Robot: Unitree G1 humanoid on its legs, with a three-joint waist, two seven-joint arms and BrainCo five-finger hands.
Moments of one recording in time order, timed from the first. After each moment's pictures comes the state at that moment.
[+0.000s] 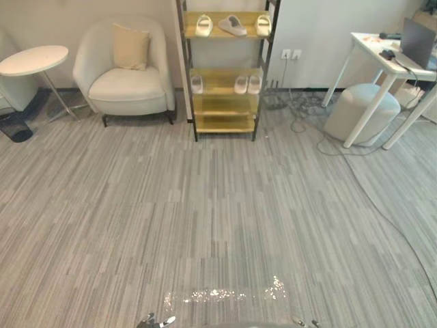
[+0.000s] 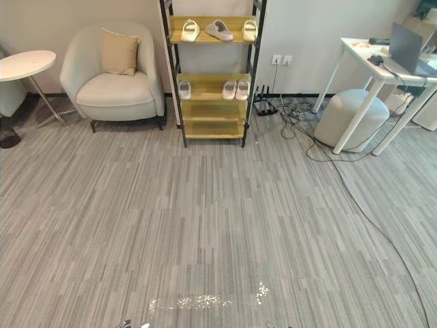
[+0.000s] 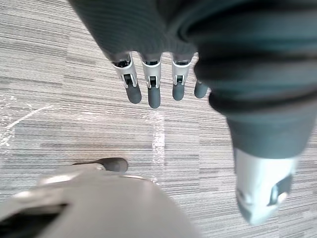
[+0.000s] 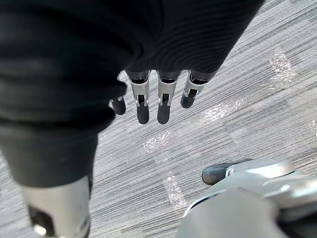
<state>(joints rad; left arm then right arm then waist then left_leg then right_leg) 0.14 0.16 -0.02 1.14 -0.11 -0.13 0.02 0.16 -0.09 -0.23 1.14 0.22 -0.13 -0.02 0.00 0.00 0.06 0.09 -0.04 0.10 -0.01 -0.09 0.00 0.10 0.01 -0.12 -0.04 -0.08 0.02</state>
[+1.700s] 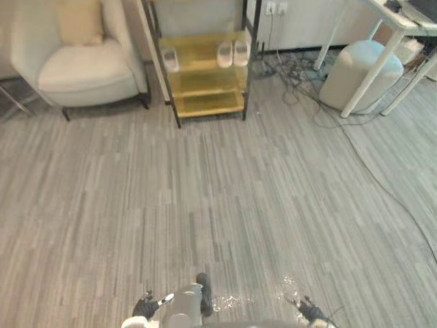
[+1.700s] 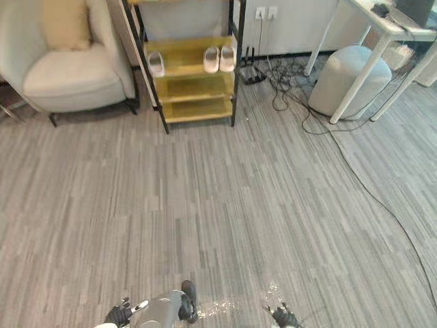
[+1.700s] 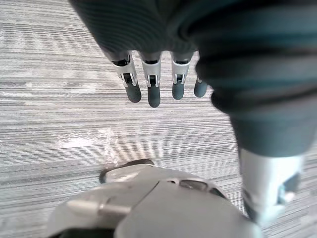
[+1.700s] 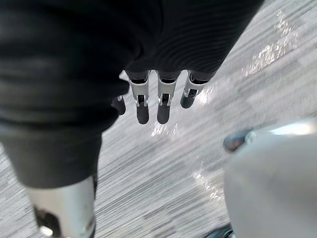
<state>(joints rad) 0.09 0.17 0.00 1.14 -0.14 -0.15 0.05 0.05 -0.08 -0.19 1.13 0.23 -0.15 -0.04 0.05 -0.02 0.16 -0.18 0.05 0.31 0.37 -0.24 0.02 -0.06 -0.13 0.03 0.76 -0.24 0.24</state>
